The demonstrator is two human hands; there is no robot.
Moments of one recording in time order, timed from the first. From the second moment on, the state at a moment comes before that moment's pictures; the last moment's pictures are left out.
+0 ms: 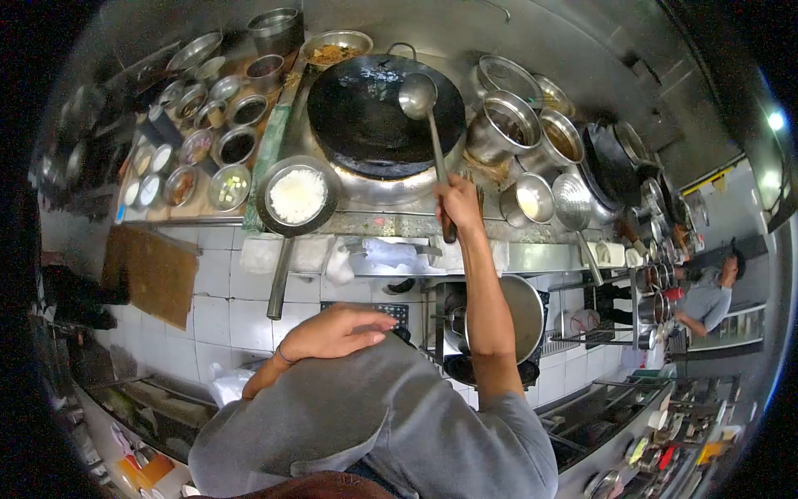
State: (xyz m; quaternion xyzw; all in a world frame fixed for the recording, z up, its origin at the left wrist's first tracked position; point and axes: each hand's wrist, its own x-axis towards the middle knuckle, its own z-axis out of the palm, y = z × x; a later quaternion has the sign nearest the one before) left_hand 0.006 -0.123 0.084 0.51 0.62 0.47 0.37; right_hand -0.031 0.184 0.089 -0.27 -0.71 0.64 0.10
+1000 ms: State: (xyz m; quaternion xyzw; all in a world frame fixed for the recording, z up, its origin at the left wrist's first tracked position) left_hand 0.051 -0.132 0.090 0.36 0.65 0.53 0.41; right_hand 0.066 0.315 0.144 -0.13 -0.30 0.94 0.09
